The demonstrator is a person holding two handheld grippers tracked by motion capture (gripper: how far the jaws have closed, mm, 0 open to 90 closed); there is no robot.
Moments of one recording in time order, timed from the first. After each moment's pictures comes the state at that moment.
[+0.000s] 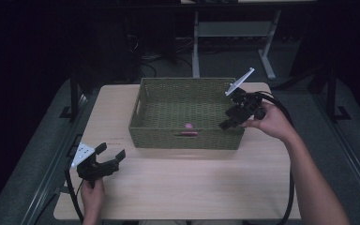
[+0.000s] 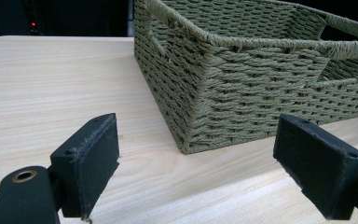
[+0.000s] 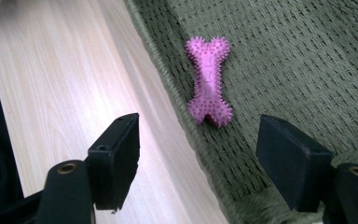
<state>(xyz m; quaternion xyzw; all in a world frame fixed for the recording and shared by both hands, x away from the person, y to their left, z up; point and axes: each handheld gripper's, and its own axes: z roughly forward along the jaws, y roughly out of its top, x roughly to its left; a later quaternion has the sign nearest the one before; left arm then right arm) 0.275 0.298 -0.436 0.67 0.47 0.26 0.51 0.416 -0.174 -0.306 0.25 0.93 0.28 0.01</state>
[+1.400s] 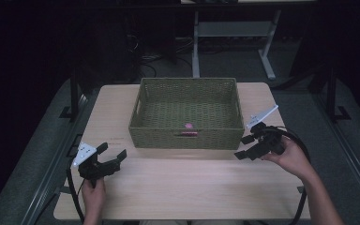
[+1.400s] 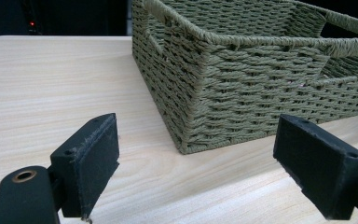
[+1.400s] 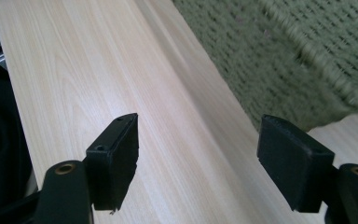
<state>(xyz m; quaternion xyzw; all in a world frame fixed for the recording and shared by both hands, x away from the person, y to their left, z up) 0.277 0.294 -0.437 0.67 0.47 0.26 0.51 0.346 -0.224 -0.366 0.28 0.91 0.31 0.00</state>
